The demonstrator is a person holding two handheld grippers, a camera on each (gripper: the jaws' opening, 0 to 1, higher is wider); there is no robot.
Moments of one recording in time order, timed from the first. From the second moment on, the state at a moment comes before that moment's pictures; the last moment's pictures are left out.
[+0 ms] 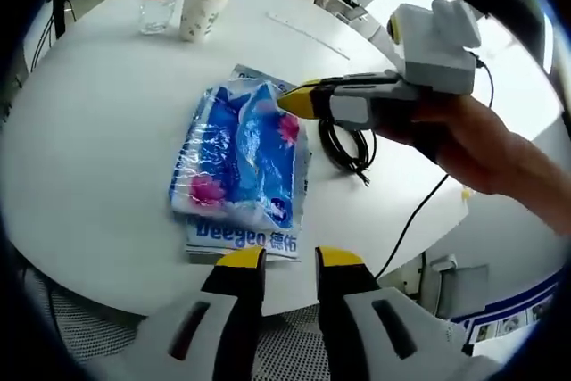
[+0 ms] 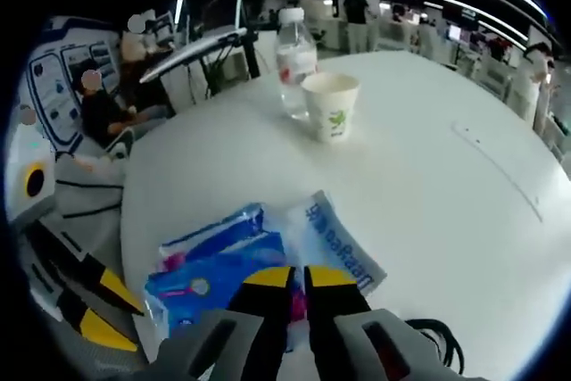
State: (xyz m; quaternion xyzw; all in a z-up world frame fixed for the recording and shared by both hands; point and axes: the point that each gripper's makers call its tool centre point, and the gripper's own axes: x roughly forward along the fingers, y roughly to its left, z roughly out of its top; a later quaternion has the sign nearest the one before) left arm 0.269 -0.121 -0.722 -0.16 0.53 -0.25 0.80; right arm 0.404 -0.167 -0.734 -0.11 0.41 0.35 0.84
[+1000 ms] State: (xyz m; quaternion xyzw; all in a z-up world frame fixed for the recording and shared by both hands) left arm 0.295 -0.090 -0.733 -0.14 0.50 -0.19 0.83; right arm 0.343 -0.198 -0.738 -0.06 0.43 0.29 0.85
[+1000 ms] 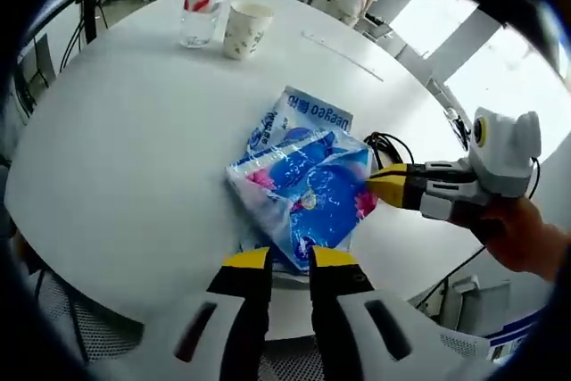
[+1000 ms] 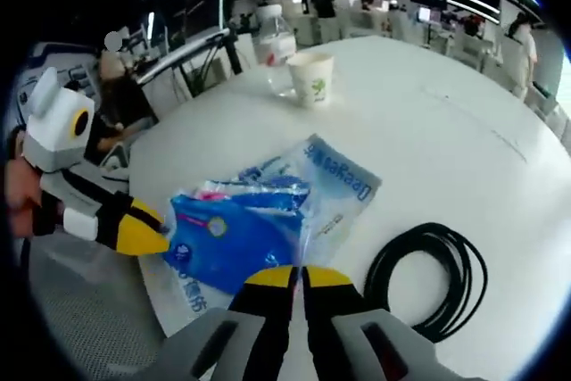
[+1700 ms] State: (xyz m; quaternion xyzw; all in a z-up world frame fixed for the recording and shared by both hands) left arm 0.307 -0.086 -0.740 -0.09 0.49 -0.20 0.84; right arm 0.306 -0.199 -0.732 0.00 0.43 0.25 0.87
